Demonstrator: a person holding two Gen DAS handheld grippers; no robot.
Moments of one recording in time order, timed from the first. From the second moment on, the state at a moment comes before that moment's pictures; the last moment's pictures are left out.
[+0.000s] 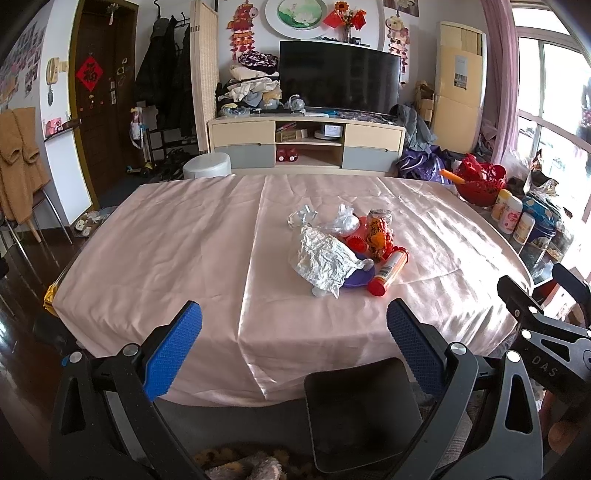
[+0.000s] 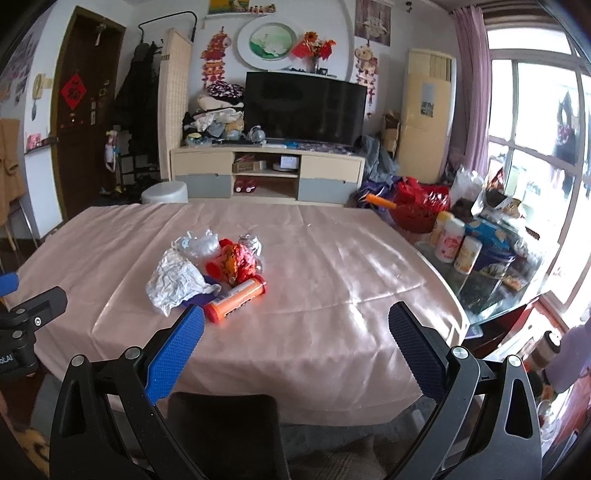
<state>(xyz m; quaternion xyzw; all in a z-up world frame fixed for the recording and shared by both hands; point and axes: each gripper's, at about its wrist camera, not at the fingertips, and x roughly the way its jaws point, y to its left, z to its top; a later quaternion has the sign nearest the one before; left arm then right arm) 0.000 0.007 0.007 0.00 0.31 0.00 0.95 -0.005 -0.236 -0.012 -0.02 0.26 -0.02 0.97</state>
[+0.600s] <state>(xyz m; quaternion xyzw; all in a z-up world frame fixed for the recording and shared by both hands) 0.081 0.036 -0.032 0.03 0.36 0.00 0.93 0.079 -0.236 -0.066 0.02 0.33 0.00 0.94</state>
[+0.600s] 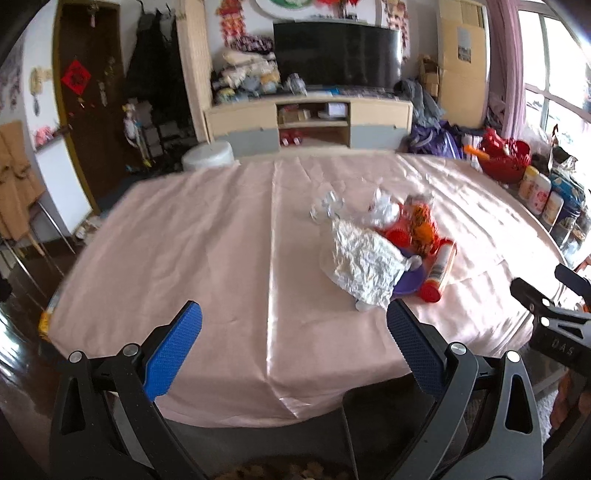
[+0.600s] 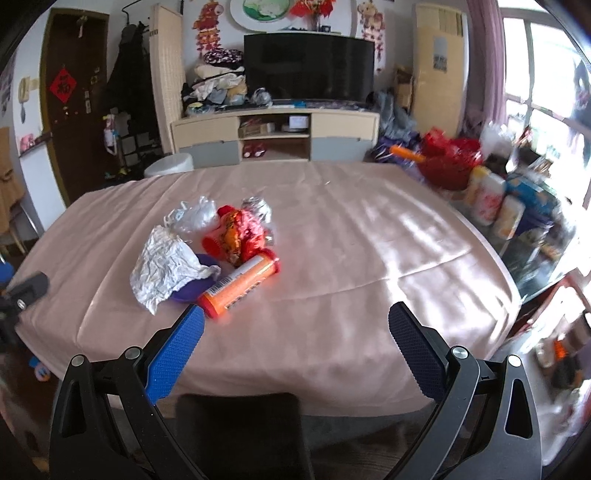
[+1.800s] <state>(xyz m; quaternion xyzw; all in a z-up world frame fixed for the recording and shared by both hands) 0.180 0.011 -0.098 0.02 0.42 -0.10 0.90 0.161 -0.220 -0.128 0.06 0.41 0.02 0.91</state>
